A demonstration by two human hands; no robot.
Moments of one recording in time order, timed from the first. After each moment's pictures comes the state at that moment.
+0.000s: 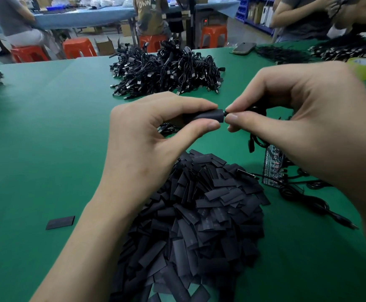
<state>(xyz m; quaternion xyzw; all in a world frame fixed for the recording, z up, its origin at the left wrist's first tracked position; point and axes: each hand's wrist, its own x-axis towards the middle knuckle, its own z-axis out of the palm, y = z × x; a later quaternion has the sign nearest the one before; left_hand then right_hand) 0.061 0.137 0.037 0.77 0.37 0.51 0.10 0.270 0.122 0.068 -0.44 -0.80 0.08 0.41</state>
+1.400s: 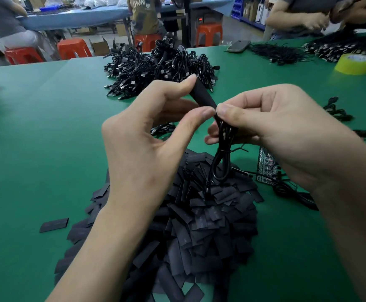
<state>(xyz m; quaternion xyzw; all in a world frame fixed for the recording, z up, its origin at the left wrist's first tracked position) 0.083 0.135 0.021 0.69 0.36 0.62 0.12 0.258 0.128 0.055 -0.47 -0.56 0.48 0.49</state>
